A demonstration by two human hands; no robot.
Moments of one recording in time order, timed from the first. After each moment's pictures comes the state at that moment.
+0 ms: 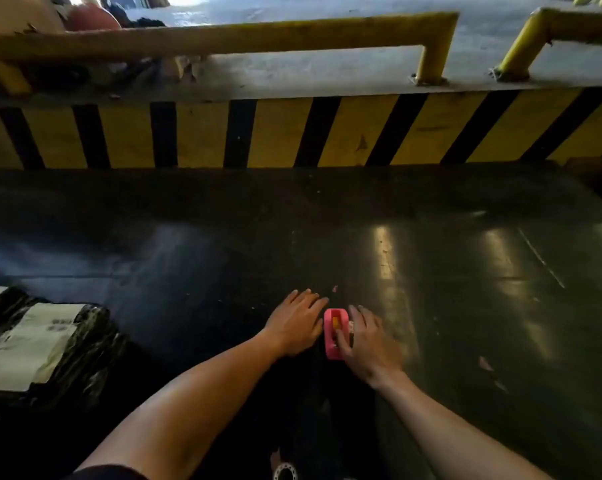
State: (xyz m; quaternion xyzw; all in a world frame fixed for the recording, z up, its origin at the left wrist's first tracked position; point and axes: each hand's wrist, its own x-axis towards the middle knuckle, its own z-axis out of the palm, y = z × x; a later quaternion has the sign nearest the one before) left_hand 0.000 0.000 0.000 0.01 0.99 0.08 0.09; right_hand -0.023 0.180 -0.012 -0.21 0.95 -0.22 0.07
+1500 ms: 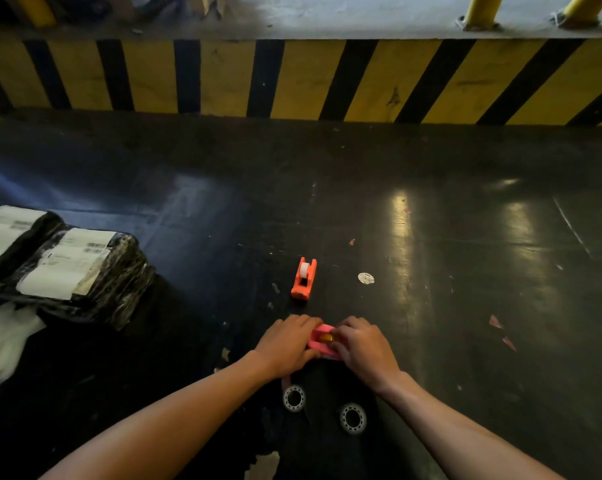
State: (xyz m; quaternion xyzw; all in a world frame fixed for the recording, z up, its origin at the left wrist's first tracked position) left_hand 0.133 0.028 -0.037 -0.04 0.98 0.16 0.14; right_hand 0.049 0.203 -0.061 -0.42 0.88 -0.21 0.08
